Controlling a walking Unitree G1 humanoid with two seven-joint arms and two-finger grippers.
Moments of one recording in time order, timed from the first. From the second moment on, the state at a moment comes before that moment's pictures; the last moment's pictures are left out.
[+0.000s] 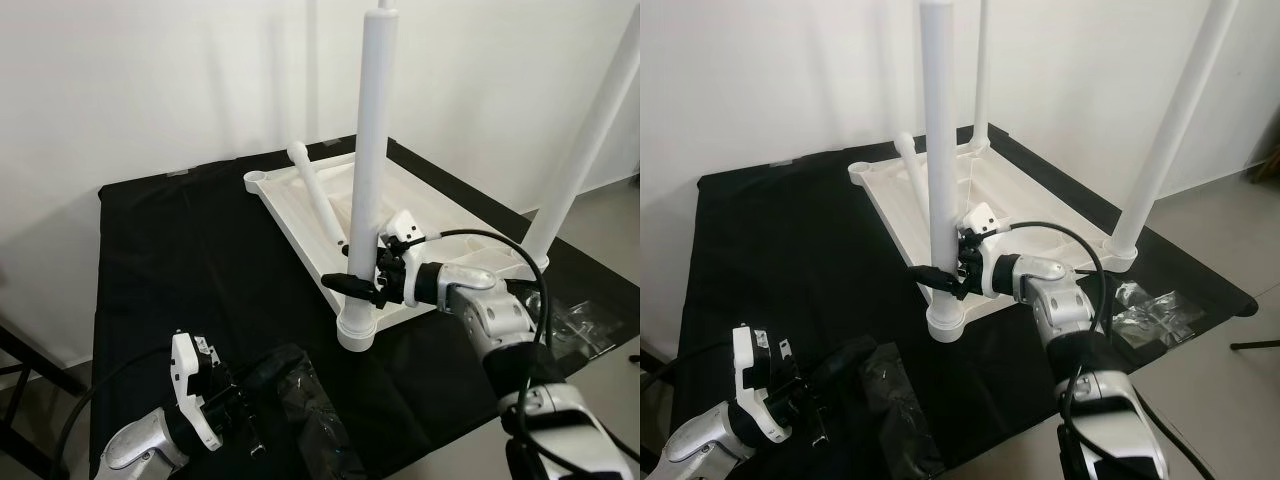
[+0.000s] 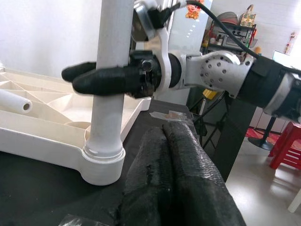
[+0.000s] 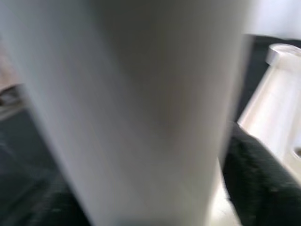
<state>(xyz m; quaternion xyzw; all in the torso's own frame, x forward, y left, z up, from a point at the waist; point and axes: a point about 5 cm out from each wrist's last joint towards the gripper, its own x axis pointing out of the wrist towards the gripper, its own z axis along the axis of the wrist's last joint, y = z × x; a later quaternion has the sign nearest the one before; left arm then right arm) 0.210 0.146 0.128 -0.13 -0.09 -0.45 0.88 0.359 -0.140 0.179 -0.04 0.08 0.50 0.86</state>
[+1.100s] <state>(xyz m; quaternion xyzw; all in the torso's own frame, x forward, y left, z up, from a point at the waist) 0.211 0.149 0.127 -0.13 -0.09 -0.45 0.88 0.299 -0.105 0.156 -0.03 0.05 0.29 0.95</state>
